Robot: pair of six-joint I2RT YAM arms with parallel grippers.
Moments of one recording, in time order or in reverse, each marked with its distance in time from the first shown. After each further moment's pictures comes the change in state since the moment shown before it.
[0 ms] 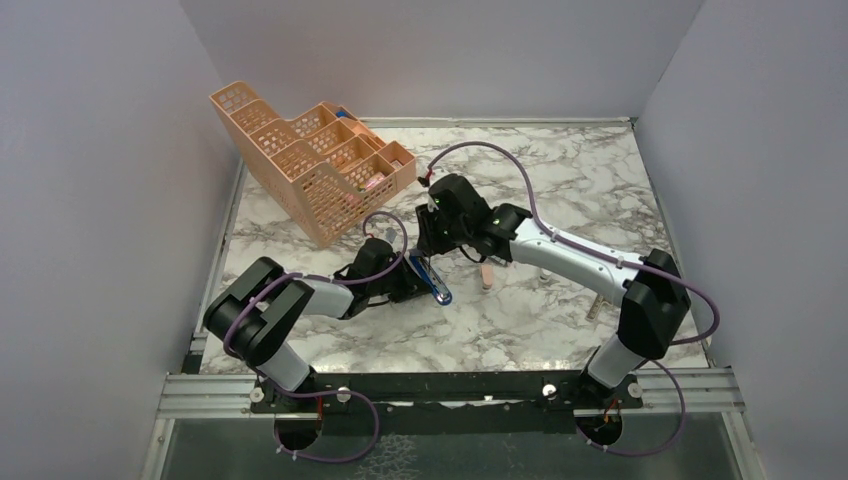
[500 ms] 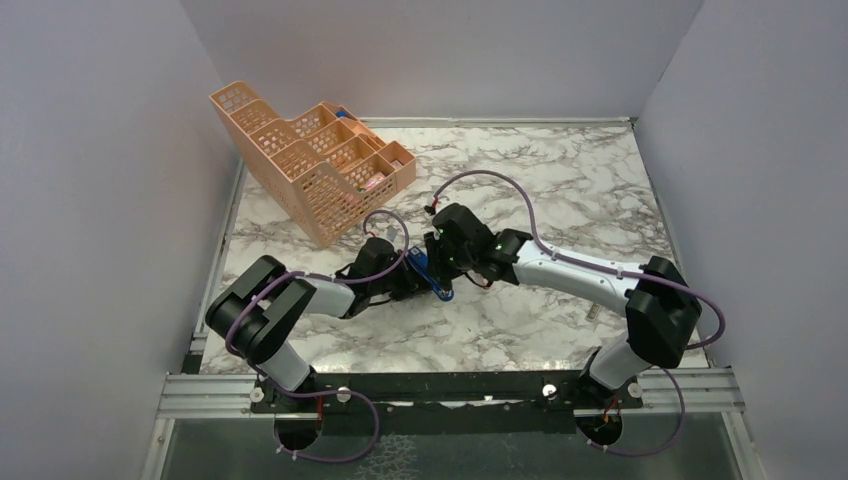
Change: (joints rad) left arm 0.000 0.013 0.008 0.018 -0.027 0.008; right arm 0.047 -0.074 -0.209 0.081 -0.006 0.075
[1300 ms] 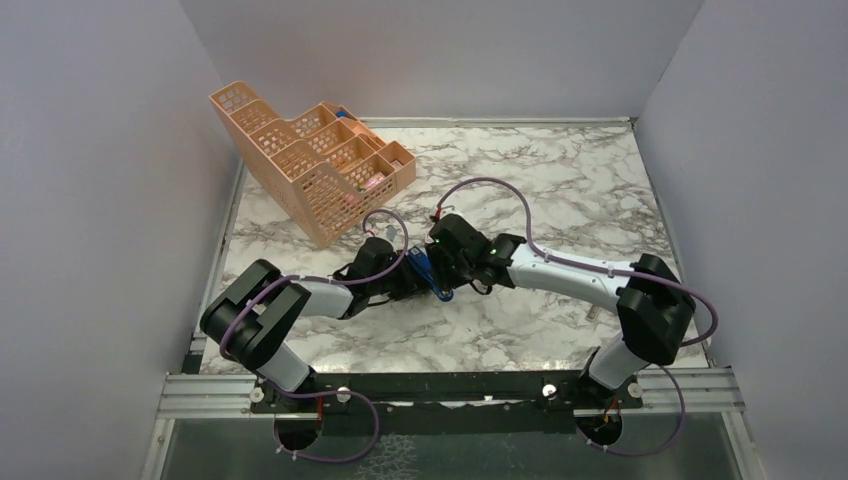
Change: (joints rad) left arm -0.002 -0.035 -0.001 -0.035 -0.017 0.037; right arm 0.024 0.003 -0.056 -0.069 0.124 0.035
